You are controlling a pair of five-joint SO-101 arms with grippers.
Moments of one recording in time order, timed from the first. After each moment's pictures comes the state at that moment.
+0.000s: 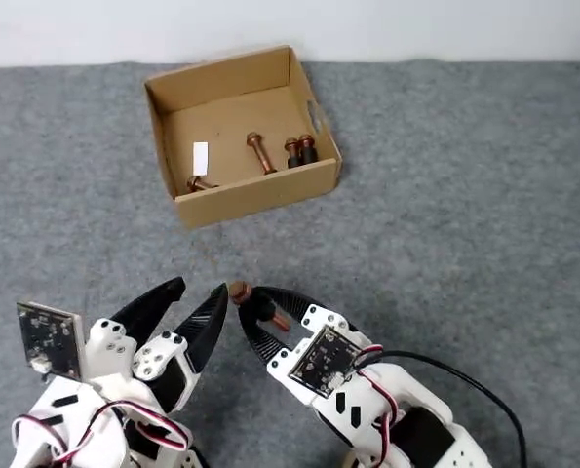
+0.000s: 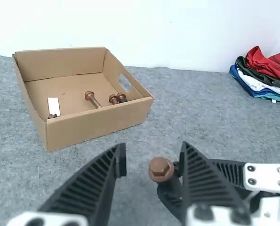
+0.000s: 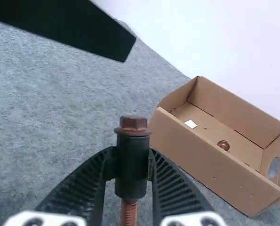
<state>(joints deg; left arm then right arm) 17.7 -100.0 52.4 80.6 24.7 -49.1 -103.2 83.3 41.1 15.3</state>
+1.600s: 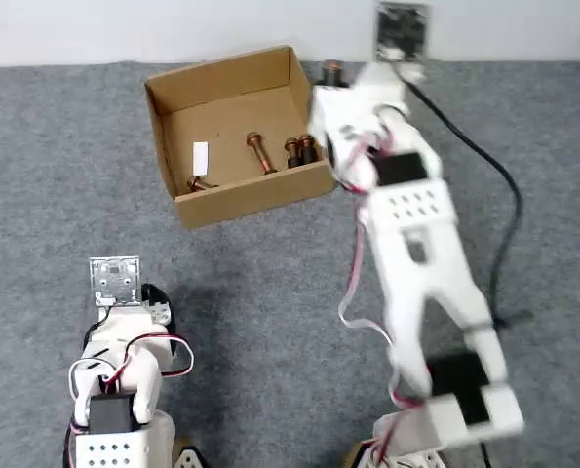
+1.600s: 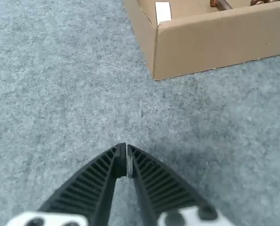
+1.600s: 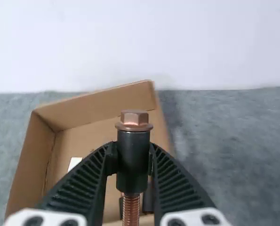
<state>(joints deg) -7.7 -99.5 96.9 55.6 8.1 -17.7 4.5 -6.9 36.0 -12.5</state>
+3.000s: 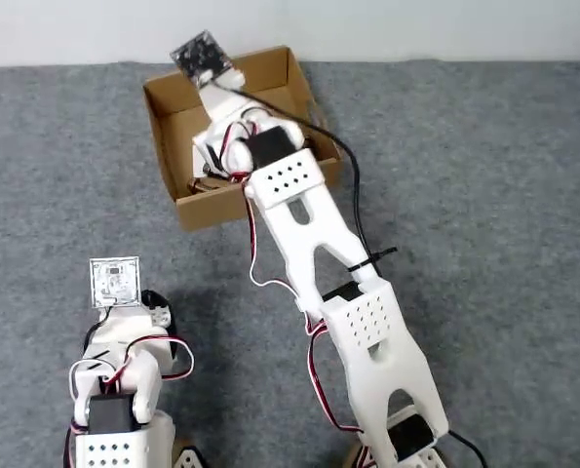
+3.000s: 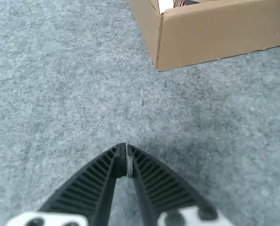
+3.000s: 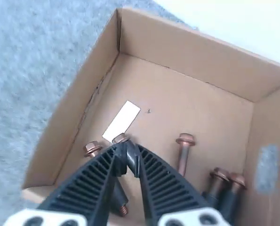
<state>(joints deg) -7.9 -99.5 96.9 57.8 8.7 -32.7 51.9 -69.1 67.2 8.5</state>
